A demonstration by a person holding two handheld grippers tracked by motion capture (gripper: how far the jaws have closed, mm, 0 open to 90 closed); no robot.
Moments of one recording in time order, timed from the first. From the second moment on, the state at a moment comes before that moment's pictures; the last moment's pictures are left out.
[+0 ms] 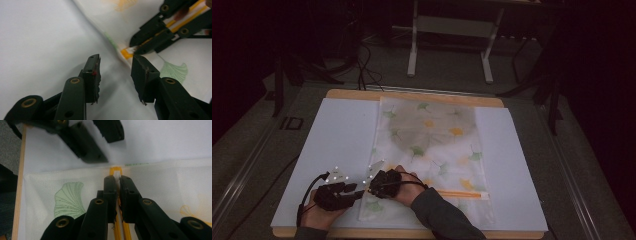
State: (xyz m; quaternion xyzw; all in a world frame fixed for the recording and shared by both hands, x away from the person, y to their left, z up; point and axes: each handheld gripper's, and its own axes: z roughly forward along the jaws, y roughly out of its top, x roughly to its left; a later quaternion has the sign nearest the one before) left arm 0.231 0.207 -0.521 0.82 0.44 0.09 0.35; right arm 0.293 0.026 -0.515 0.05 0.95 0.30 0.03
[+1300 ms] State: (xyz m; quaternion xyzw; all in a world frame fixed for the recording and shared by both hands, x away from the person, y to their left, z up) left arm 0.247 0.193 -0.534 0.82 0.43 0.01 0.37; right arm 0.288 0.020 -0.499 0.03 0.95 0.31 0.06
